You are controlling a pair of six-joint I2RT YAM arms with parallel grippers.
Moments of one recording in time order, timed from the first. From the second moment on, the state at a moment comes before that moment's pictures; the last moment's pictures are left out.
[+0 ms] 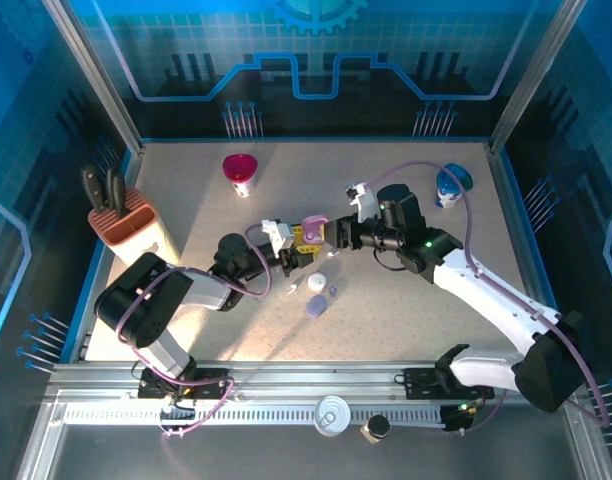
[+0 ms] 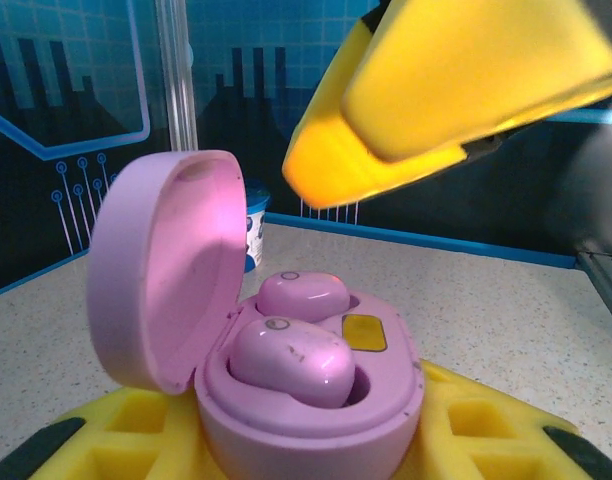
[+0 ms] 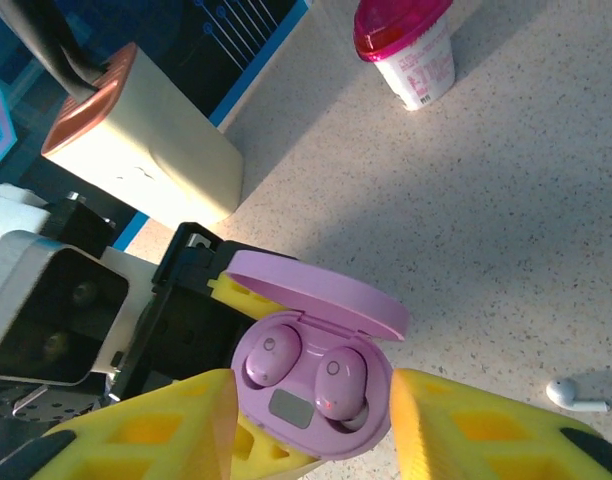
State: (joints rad) left arm -0.51 1.64 0.47 1.28 0.63 -0.06; right arm 0.58 1.22 0.98 -0.26 -0.37 0.40
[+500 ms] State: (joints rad) left arm -0.51 1.63 0.43 1.28 0.64 0.02; right arm 0.59 1.40 1.18 -0.38 -0.29 0.33
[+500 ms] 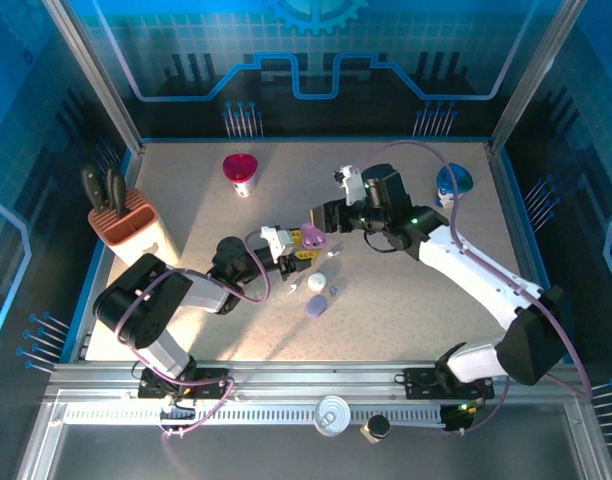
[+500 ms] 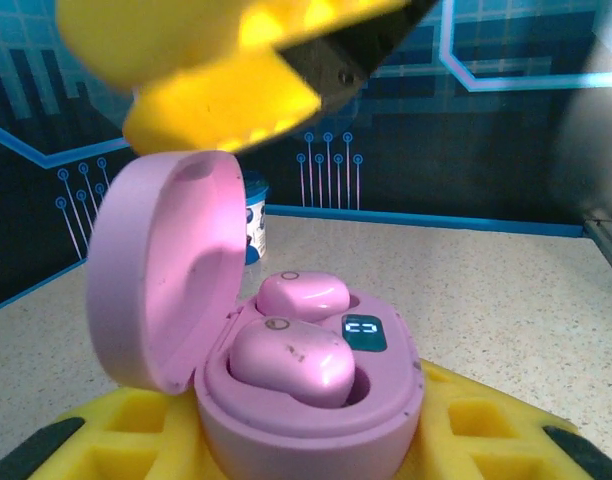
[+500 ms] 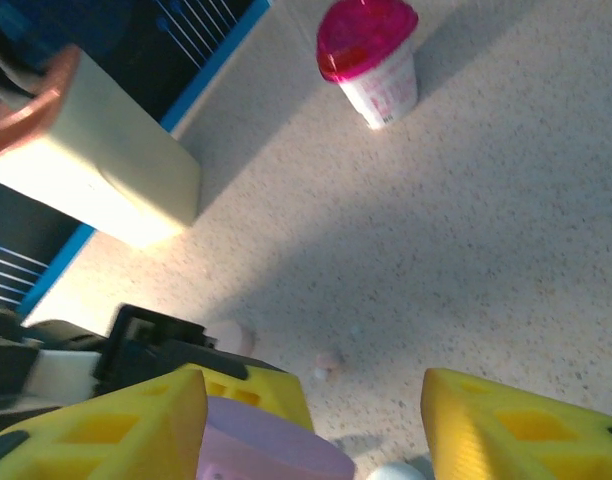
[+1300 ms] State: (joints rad) left arm -0.51 1.59 0.47 1.28 0.61 -0.10; right arm 0.50 1.27 0.91 -0.18 -0.64 0.80
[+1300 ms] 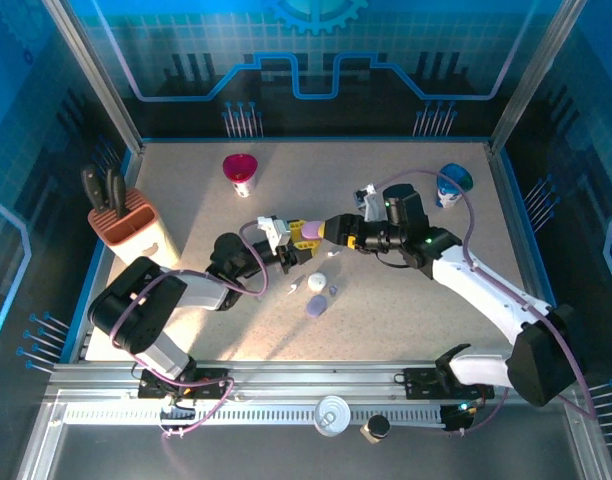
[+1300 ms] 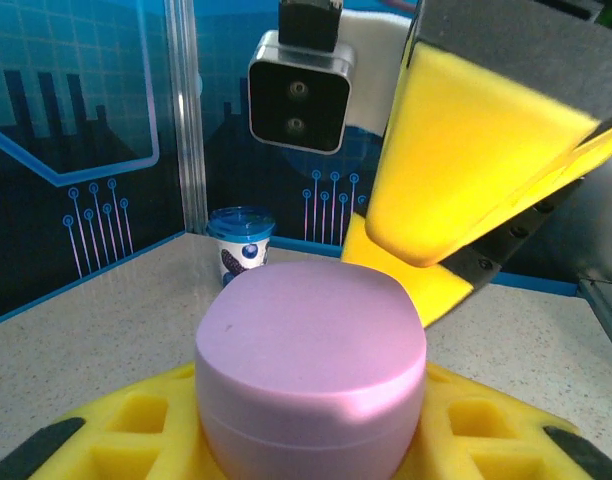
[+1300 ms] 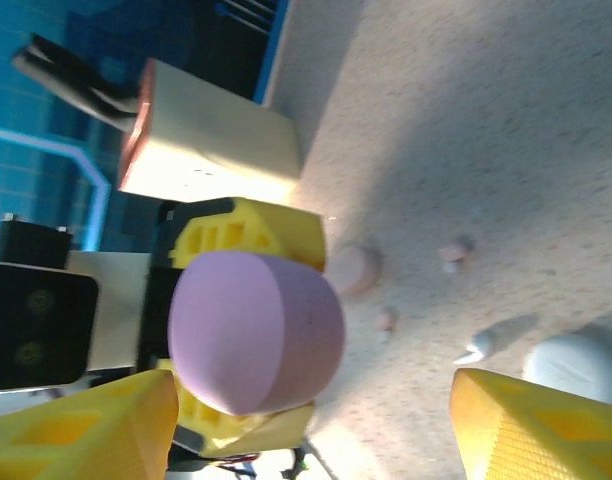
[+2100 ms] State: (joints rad) left arm -0.51 1.59 0.48 1.29 0.63 -0.10; right arm 0.47 1.34 0.79 0.22 -0.79 1.07
